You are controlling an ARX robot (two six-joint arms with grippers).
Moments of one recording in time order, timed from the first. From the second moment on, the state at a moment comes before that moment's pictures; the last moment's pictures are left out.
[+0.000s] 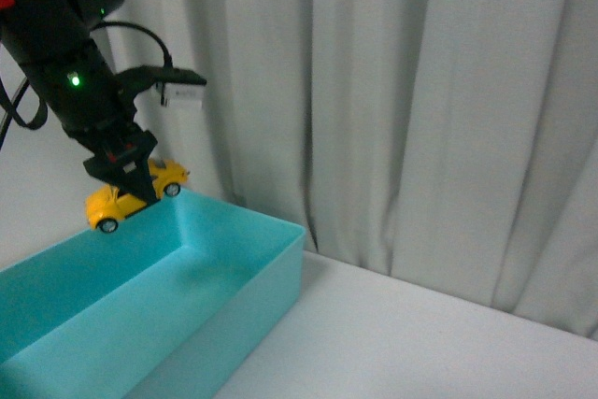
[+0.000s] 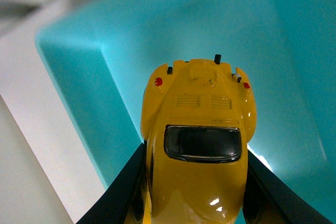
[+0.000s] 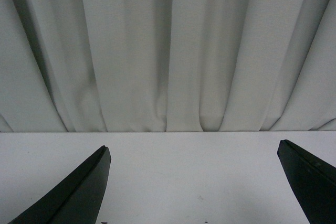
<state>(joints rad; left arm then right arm) 0.36 1.72 1.37 -0.86 0.09 0.82 0.00 0.00 0.01 0.00 0.00 -0.01</state>
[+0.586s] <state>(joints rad) 0.35 1.85 1.23 -0.71 -0.08 0.58 0.00 0.00 0.01 0.00 0.00 -0.01</state>
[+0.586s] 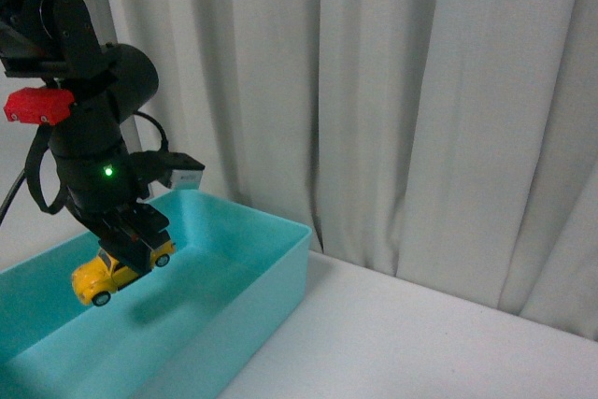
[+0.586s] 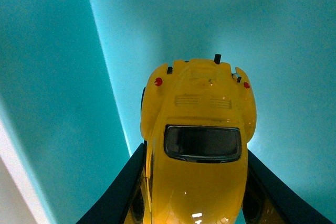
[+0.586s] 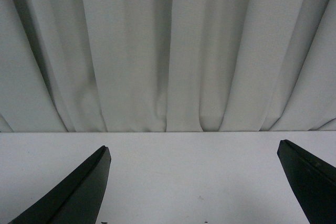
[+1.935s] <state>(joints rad) 0.32 1.27 0.78 0.37 0.31 0.17 0.00 0.00 0.01 0.00 0.00 -0.01</state>
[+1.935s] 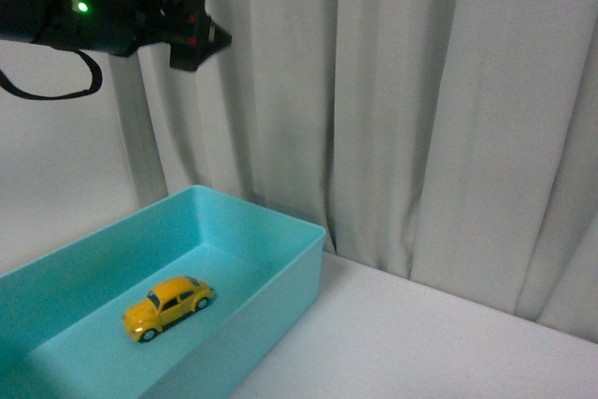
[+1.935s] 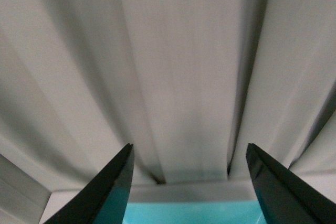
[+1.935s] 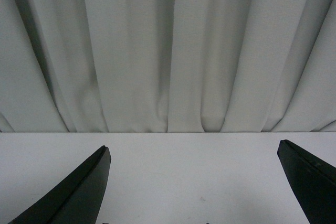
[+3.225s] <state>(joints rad) 0.00 0.49 0.05 0.44 0.00 0.01 0.00 0.00 0.01 0.00 0.00 -0.01</state>
